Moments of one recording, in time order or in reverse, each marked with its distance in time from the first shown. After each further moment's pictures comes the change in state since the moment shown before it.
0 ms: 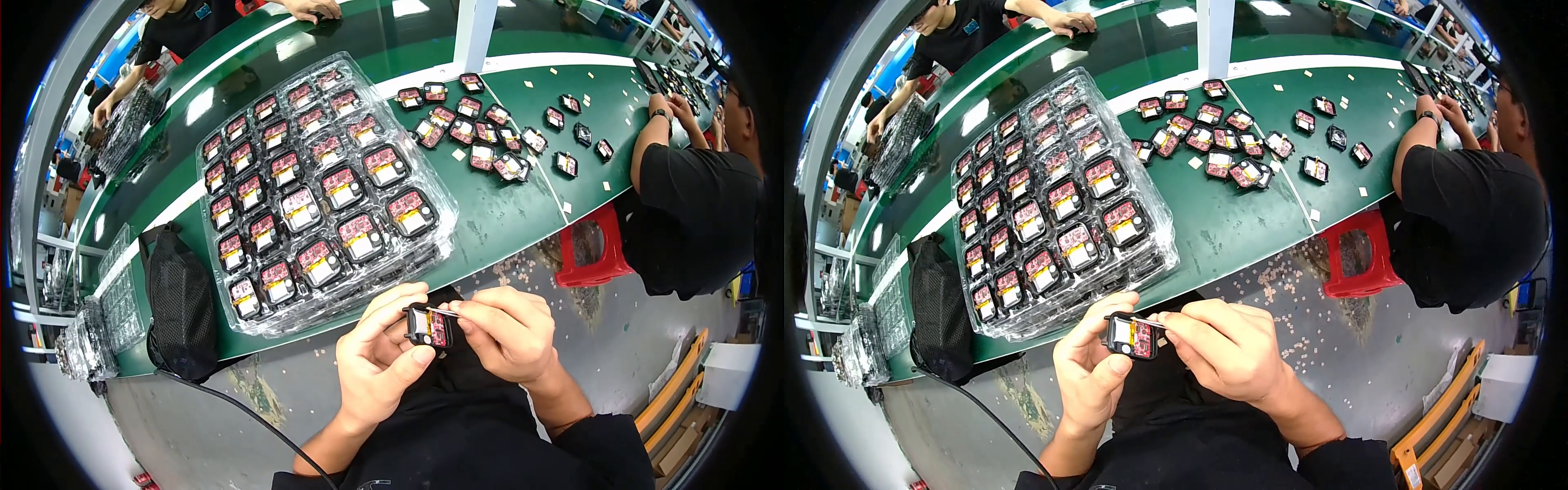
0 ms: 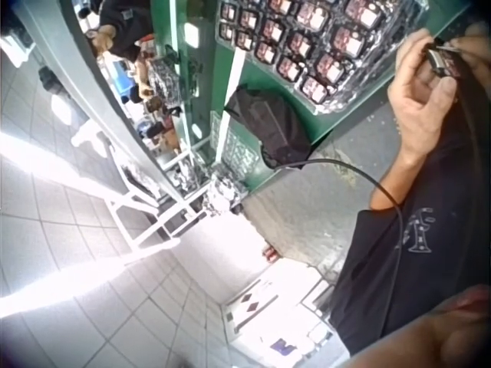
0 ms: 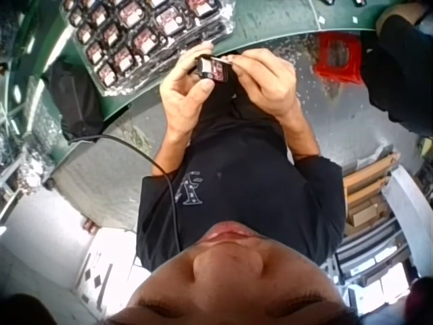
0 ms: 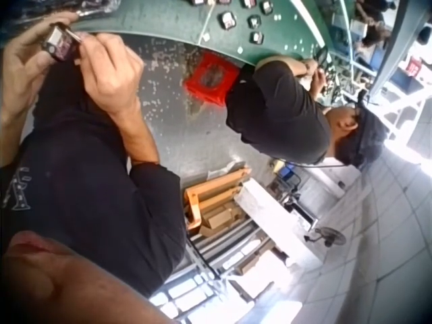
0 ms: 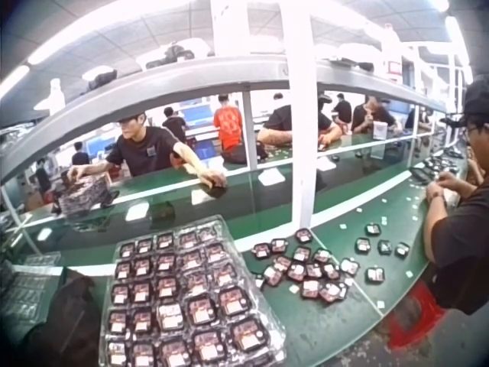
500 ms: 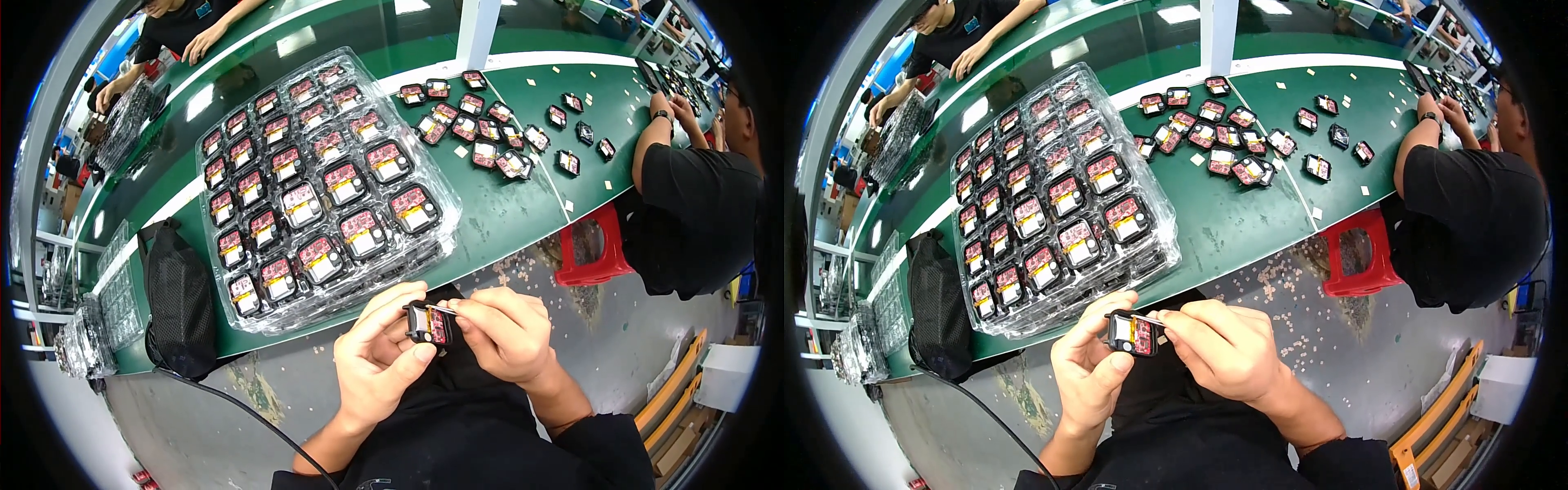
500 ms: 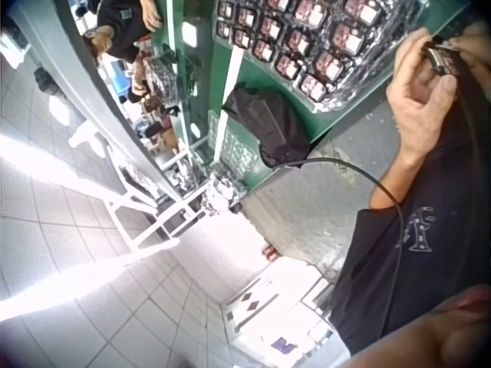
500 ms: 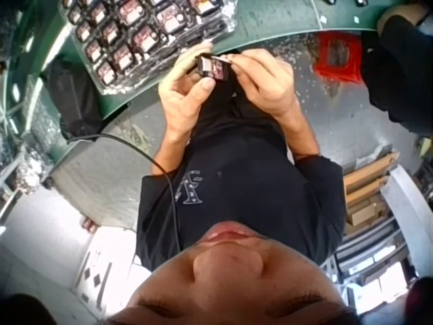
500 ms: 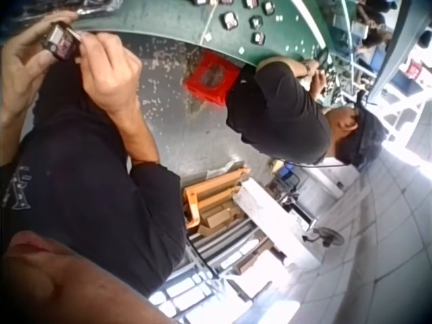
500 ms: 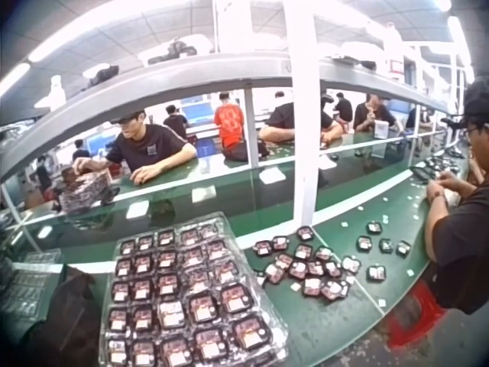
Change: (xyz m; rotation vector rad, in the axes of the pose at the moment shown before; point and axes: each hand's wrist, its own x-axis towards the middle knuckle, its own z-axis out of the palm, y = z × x) left_hand -0.001 0.001 -0.002 0.025 -0.006 0.007; right_hand -0.002 -0.004 0.005 -0.043 -0.016 0.011
